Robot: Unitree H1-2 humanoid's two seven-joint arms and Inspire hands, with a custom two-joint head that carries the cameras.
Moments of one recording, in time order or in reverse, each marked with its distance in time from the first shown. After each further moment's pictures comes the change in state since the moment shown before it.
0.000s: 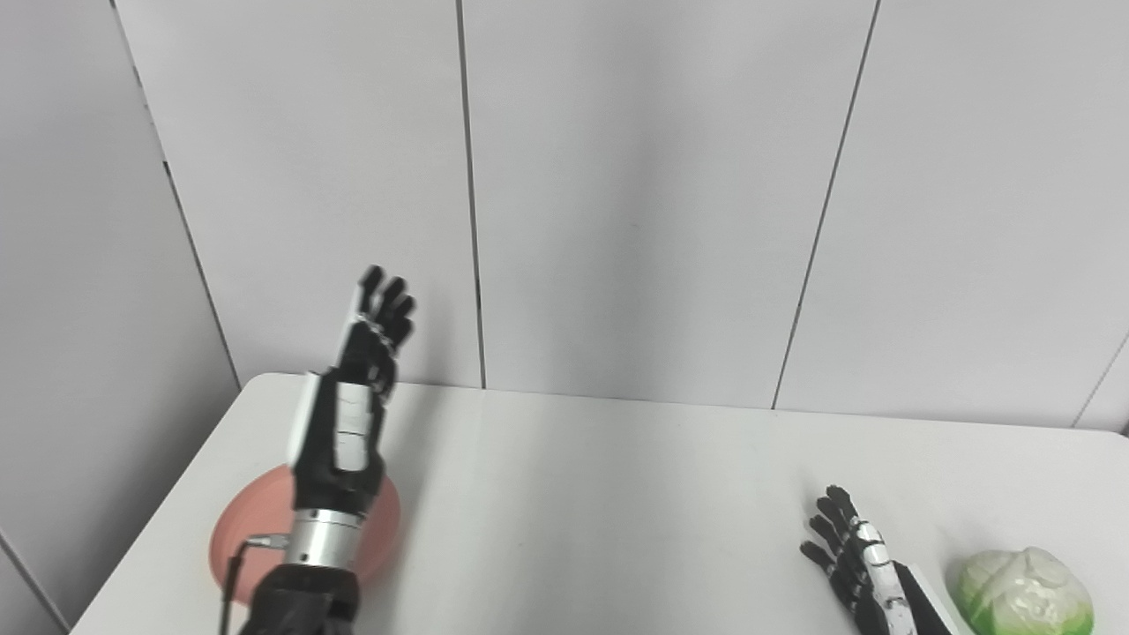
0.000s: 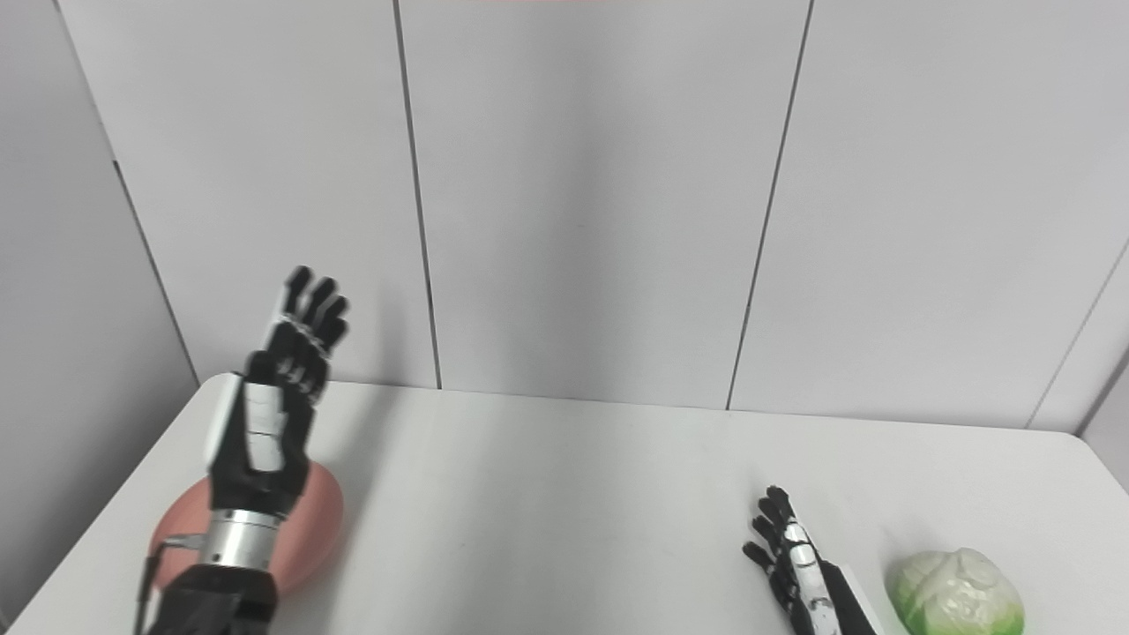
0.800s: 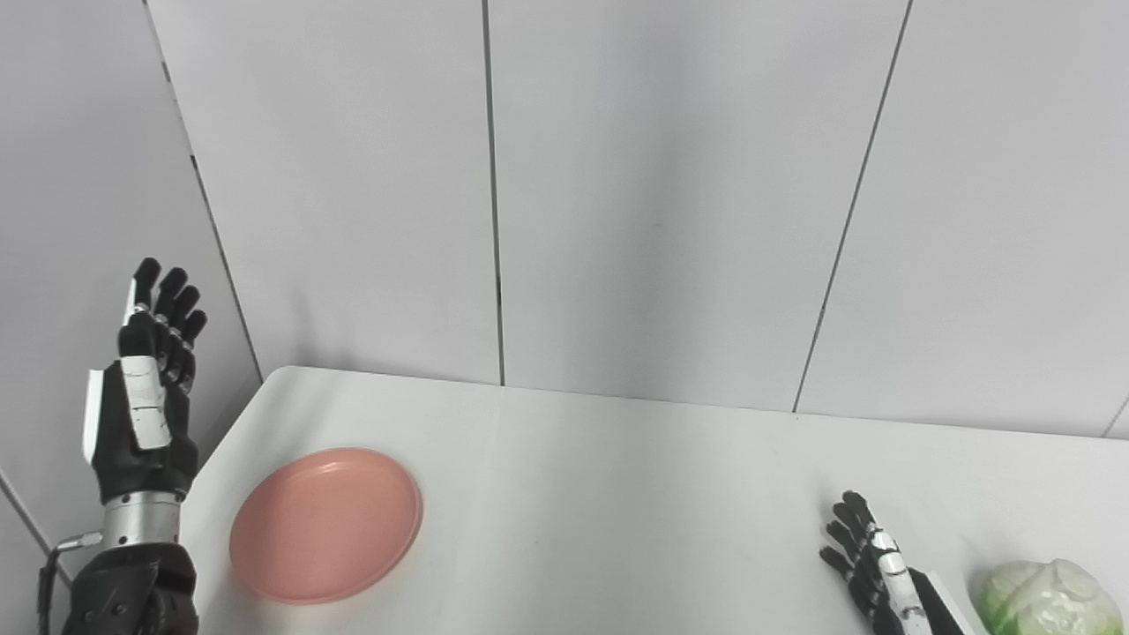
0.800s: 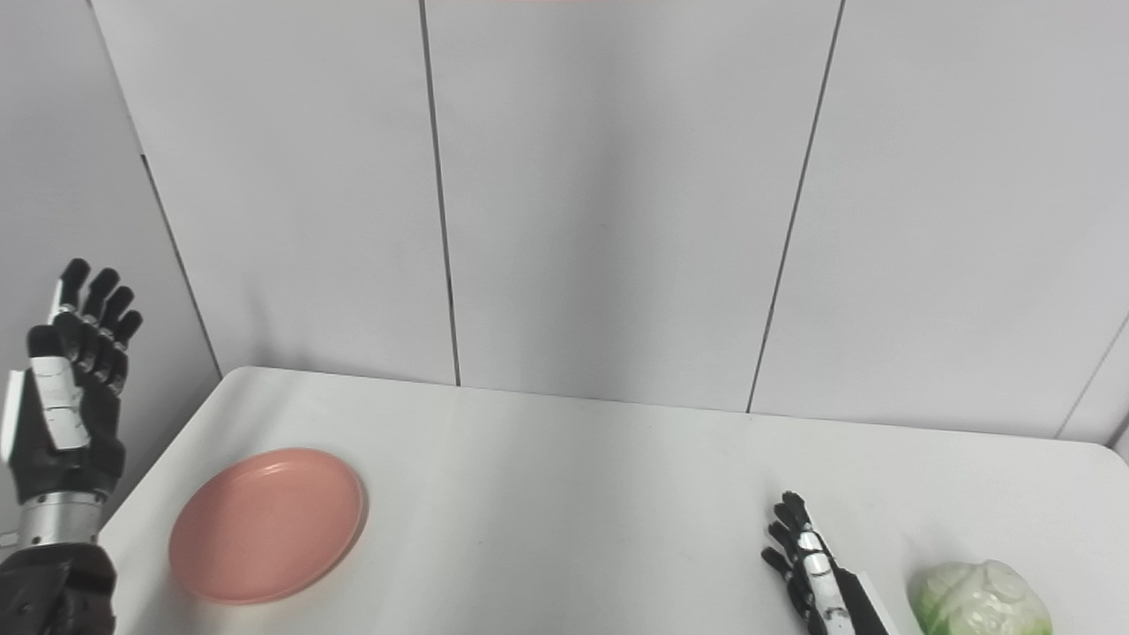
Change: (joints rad) left arm -0.001 0.180 0.229 0.159 -0.134 0.023 0.053; right arm 0.012 -0.007 0.005 -0.023 -0.015 0.003 0.002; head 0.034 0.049
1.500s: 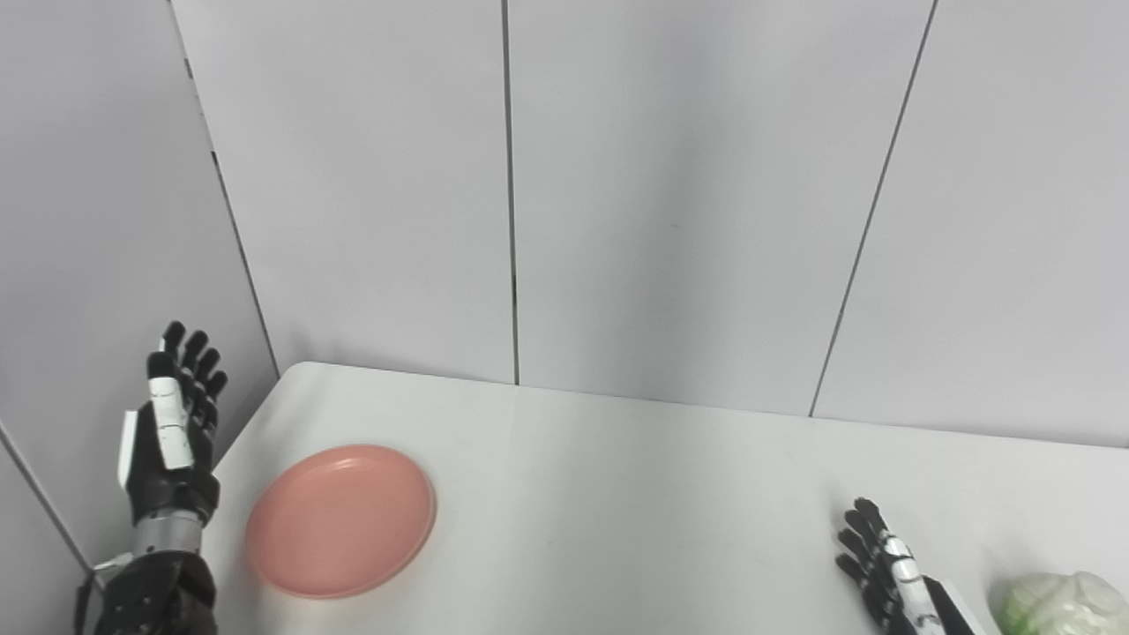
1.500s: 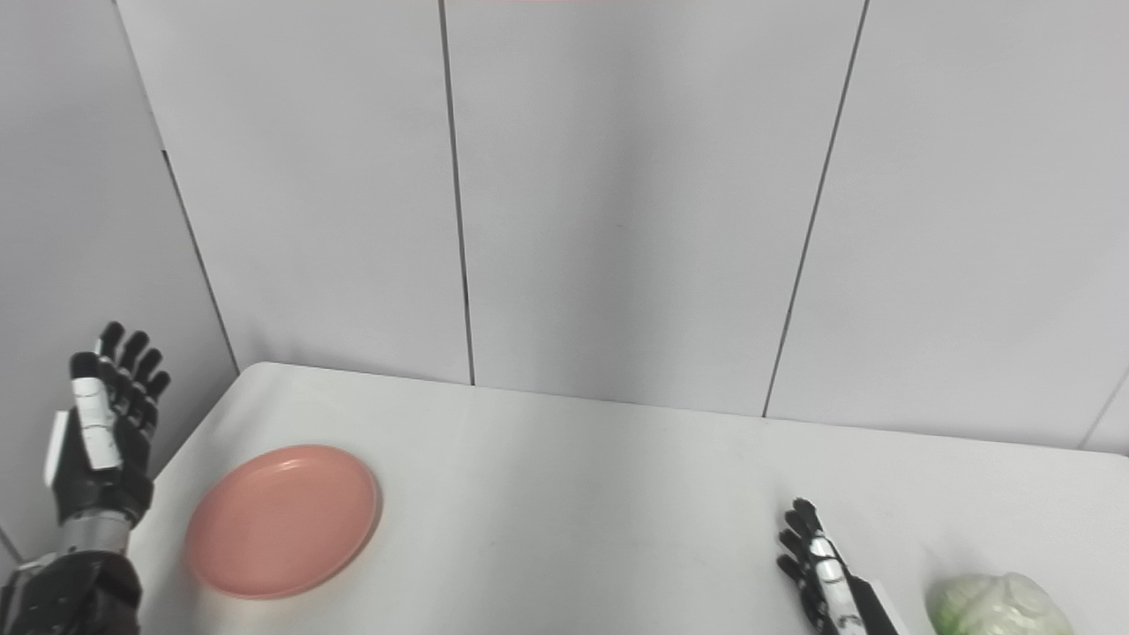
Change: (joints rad) left arm -0.020 0.013 0.008 0.243 -0.043 0.029 0.016; right arm 0.007 -0.008 0.001 -0.035 0.001 0.028 0.008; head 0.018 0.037
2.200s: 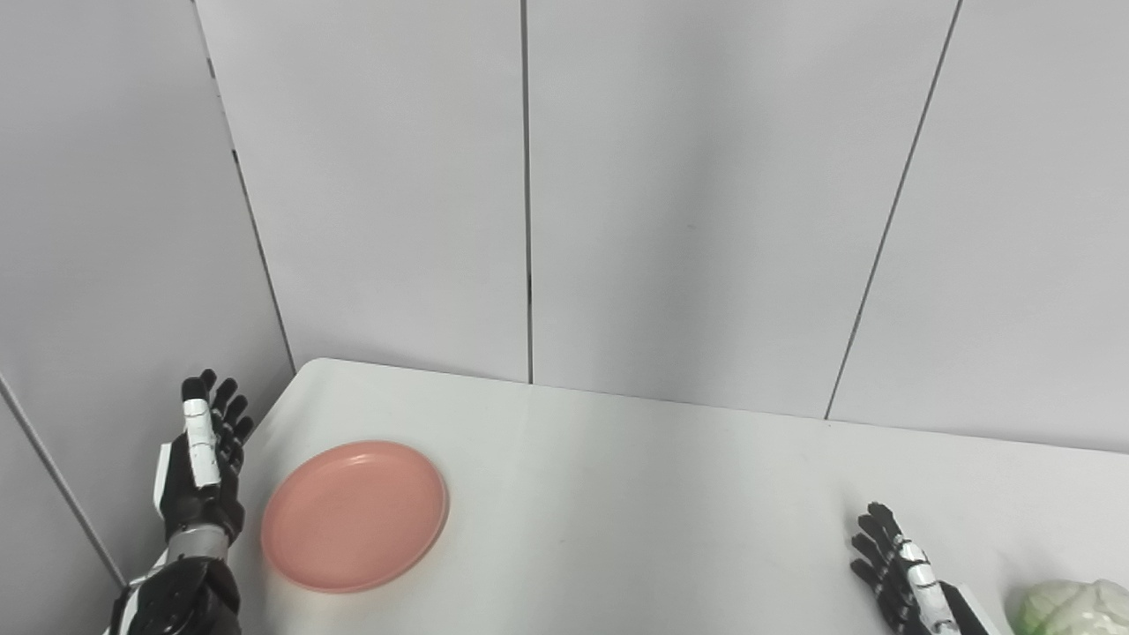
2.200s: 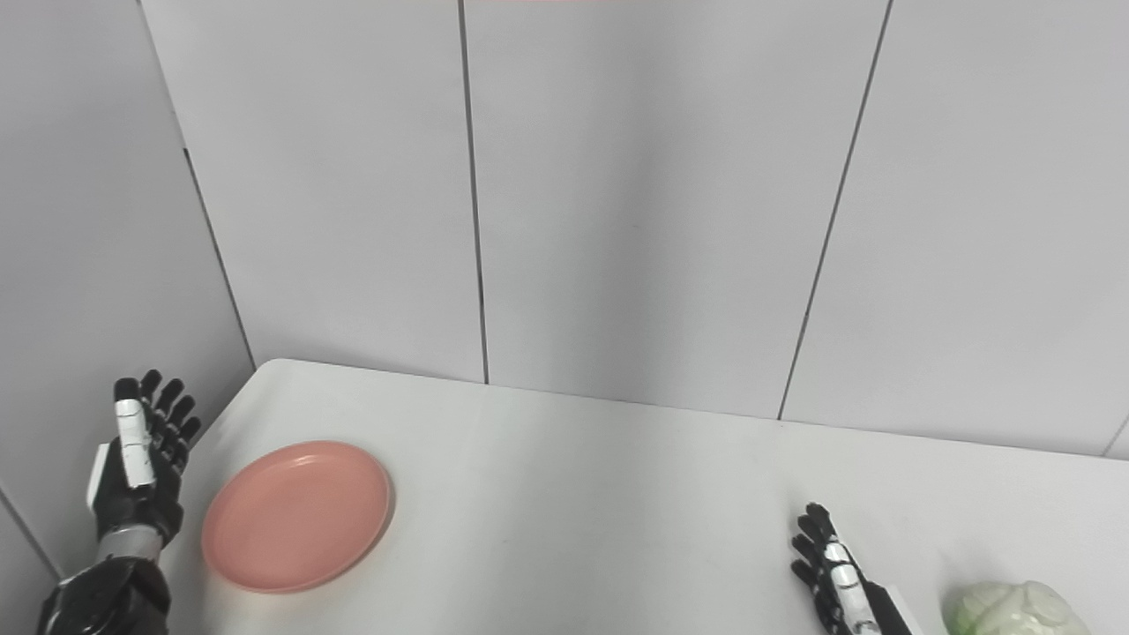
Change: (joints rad) left arm -0.033 0.005 0.016 0.192 -0.026 0.011 0.015; right arm 0.002 -0.013 -0.004 -0.022 0.002 0.027 0.011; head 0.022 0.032
